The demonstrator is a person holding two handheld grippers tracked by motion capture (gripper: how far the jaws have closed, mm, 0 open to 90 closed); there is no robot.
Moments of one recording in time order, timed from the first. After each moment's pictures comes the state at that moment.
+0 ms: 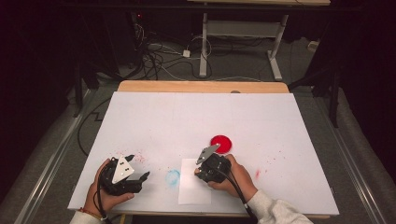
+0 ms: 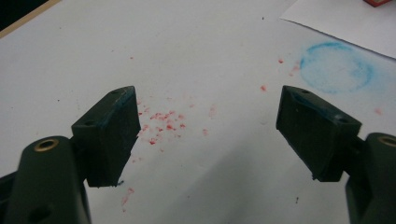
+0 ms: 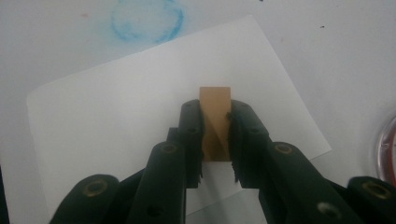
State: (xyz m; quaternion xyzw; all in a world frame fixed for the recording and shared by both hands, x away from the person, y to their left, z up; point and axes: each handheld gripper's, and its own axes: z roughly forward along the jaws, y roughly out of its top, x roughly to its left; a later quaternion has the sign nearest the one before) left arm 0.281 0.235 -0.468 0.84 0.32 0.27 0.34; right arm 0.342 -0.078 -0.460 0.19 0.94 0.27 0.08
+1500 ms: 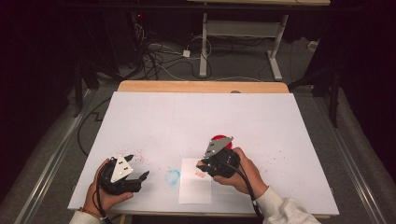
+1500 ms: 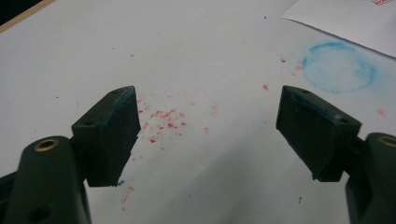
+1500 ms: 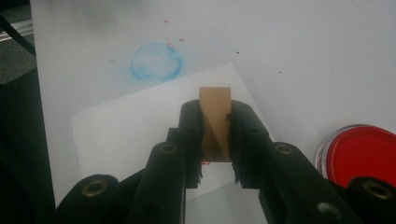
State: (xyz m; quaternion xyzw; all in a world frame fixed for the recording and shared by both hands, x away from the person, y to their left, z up) left arm 0.283 0.239 -0.471 0.84 0.33 0.26 0.34; right arm 0.338 -0.096 -0.416 0.17 0.93 0.32 0.10
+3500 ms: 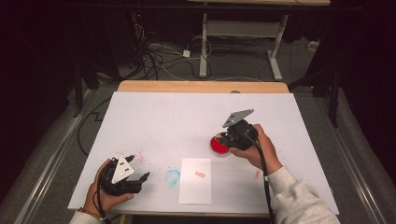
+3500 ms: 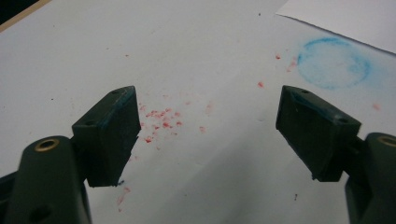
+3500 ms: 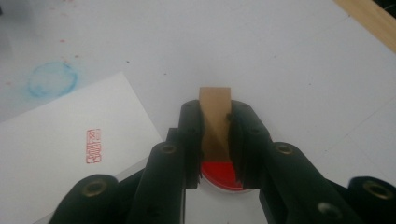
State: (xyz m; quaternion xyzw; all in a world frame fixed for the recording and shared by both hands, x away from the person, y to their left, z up) left arm 0.282 0.237 -0.471 0.84 0.32 0.27 0.34; right arm 0.397 -0.140 -0.384 0.25 0.91 0.31 0.15
